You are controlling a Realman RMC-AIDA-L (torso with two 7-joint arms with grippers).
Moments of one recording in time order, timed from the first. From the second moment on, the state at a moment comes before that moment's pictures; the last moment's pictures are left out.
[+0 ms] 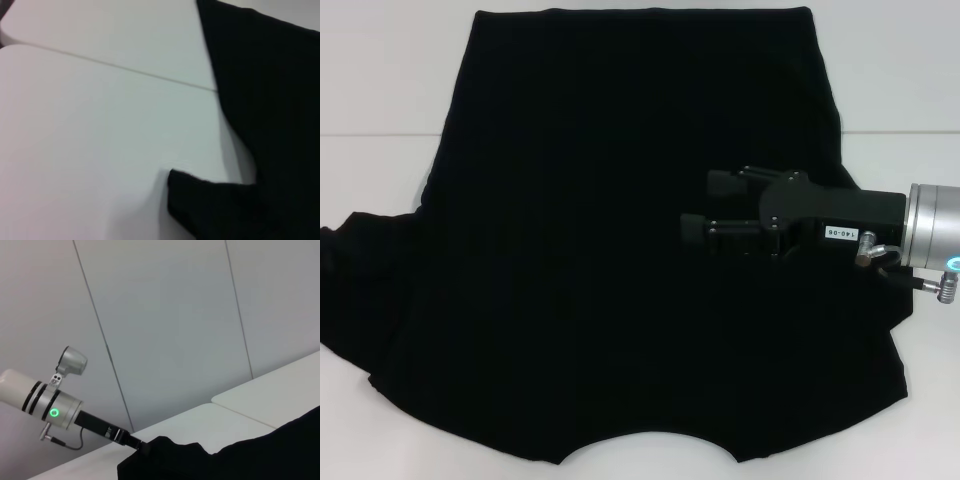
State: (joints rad) left arm -0.48 -2.09 0.46 0.95 2.48 1.08 -2.20; right arm 0.69 2.09 -0.75 -0.58 -1.86 -1.46 1.44
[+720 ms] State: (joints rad) left arm -0.51 -2.08 0.46 0.94 2.34 1.22 -2.07; right arm 0.69 2.09 -0.75 -0.58 -1.85 -1.46 1.44
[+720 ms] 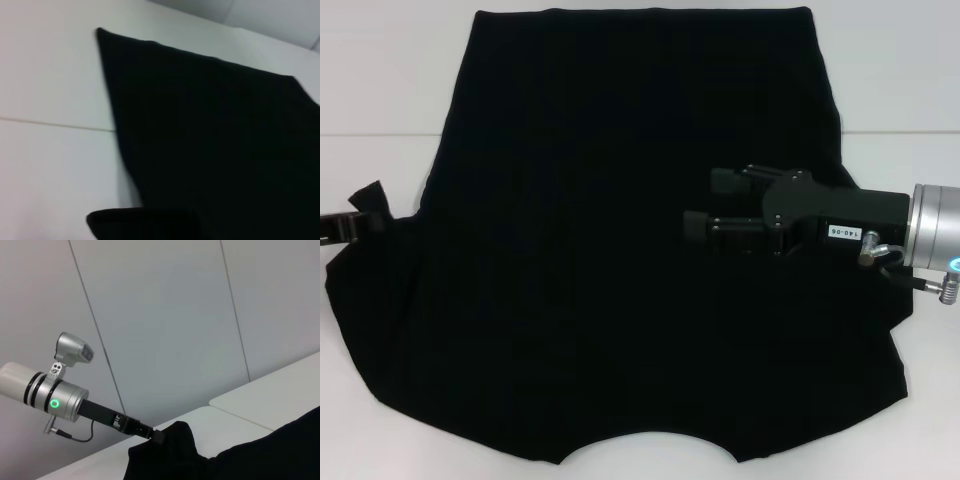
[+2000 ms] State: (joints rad) left arm -0.57 -2.14 0.56 0.88 2.29 1.25 -1.97; right arm 0.68 2.09 -0.75 -0.58 -1.85 -1.46 1.43
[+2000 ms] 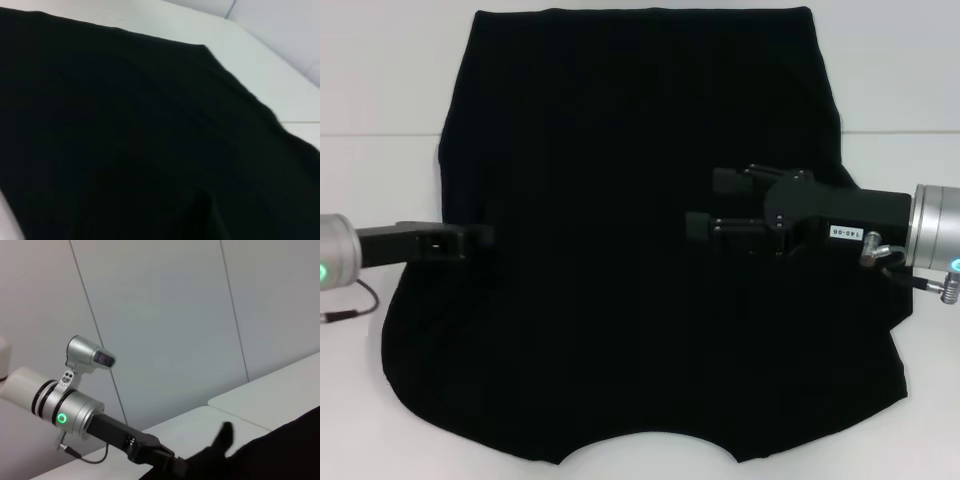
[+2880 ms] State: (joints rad) left arm -0.55 -2.11 0.56 0.69 1.94 1.61 -1.72; right arm 0.67 2.03 -0.70 -0.59 -1.88 -1.38 1.63
